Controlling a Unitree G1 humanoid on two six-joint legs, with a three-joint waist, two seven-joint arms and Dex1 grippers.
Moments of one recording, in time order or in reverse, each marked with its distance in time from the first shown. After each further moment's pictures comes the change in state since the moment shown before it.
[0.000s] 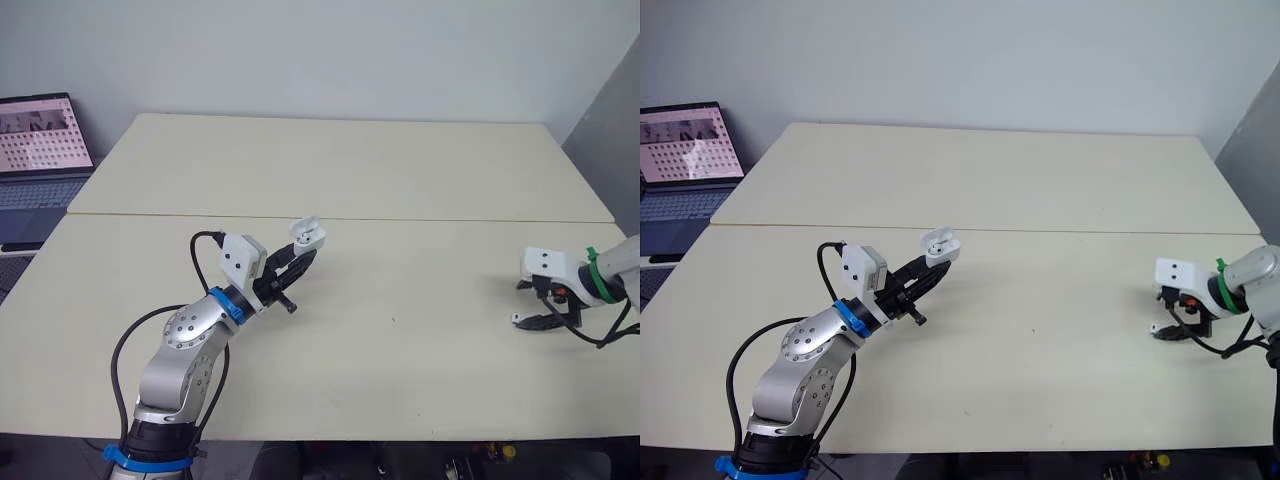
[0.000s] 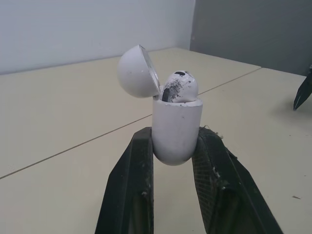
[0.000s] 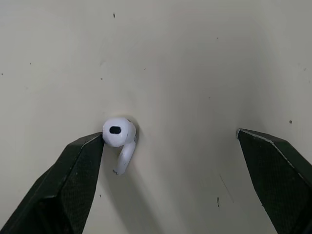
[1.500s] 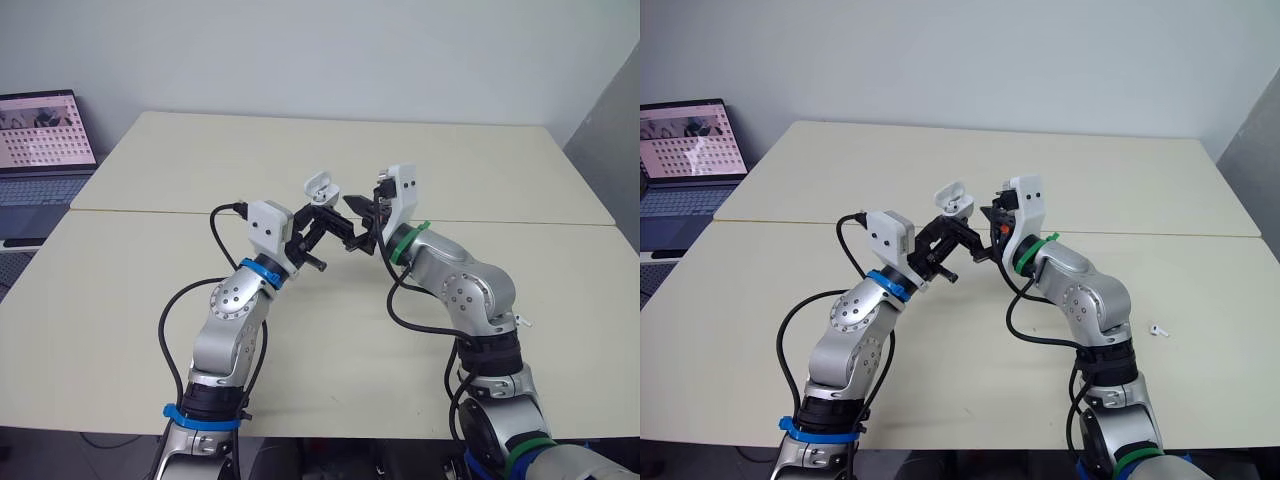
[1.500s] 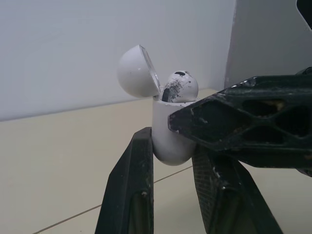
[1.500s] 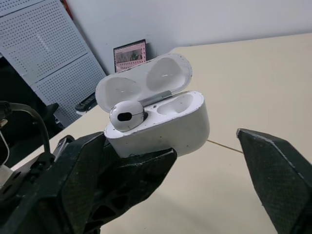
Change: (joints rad) left arm -0.190 -0.199 -0.050 0.126 0.136 -0.092 0.187; right arm -0.031 1.012 -0.314 -0.650 0.593 0.626 -1.046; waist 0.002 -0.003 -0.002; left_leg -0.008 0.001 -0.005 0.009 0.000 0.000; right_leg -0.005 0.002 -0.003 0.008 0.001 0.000
